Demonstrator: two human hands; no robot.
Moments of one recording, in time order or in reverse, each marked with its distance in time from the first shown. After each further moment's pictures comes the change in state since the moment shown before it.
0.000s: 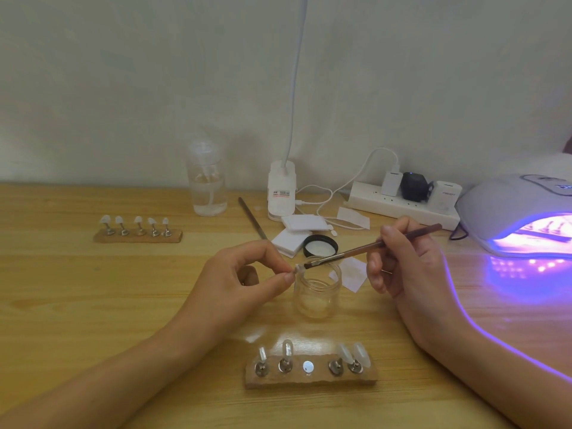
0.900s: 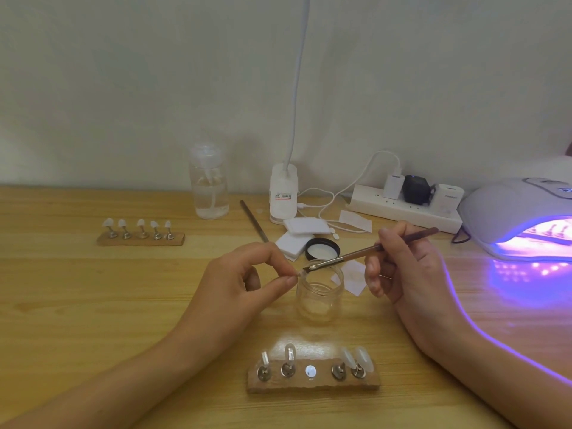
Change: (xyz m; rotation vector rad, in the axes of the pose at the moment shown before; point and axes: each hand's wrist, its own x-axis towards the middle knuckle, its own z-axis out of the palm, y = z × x) left_hand -0.002 0.001 0.001 0.118 0.043 0.097; right_hand 0.001 0.003 0.000 0.028 -0.043 0.020
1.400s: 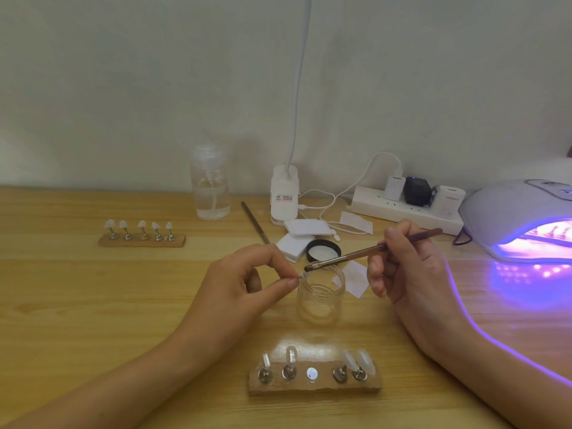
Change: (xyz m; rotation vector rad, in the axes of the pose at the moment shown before) left_hand 0.000 -0.001 0.000 -0.005 -0.004 0.014; right_hand 0.001 0.001 -0.002 0.047 -0.013 -0.011
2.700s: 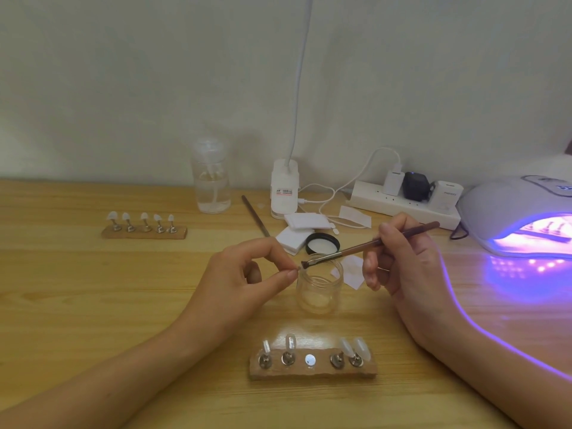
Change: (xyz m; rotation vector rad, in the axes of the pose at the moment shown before) left_hand 0.000 0.001 0.000 -0.033 -0.001 -0.079; right_hand -0.002 -0.003 0.006 -0.077 0.011 -0.029
